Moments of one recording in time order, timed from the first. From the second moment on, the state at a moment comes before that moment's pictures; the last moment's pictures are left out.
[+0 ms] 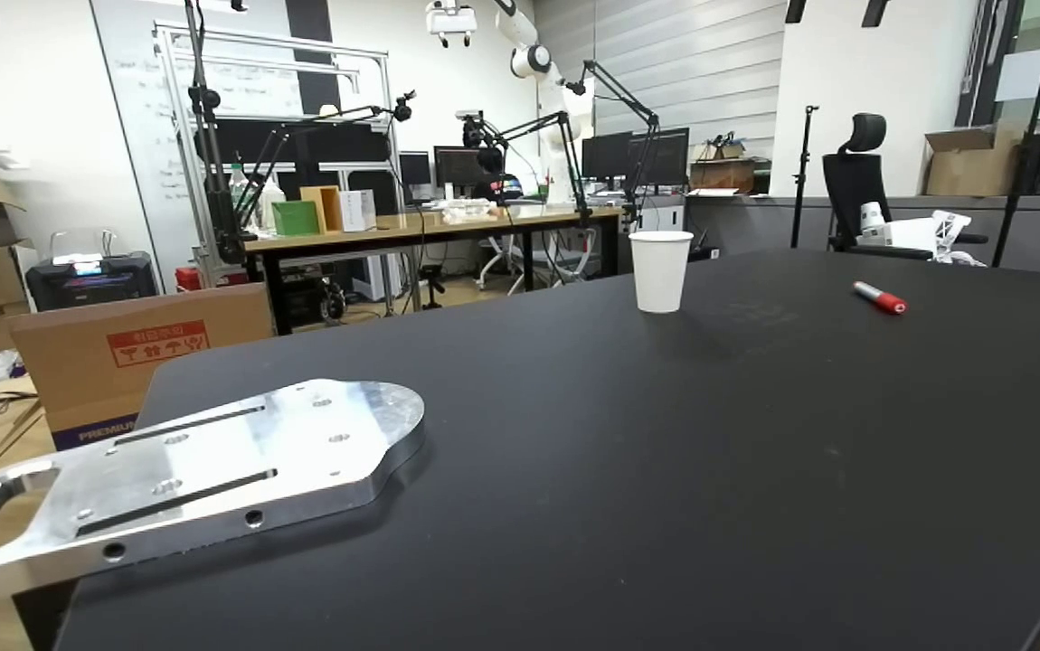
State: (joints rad) arm -0.06 0.11 -0.05 -1.90 -0.03 2.26 0.40
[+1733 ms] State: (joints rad) arm -0.14 0.12 -0.17 -2.07 0.02 2.48 0.65
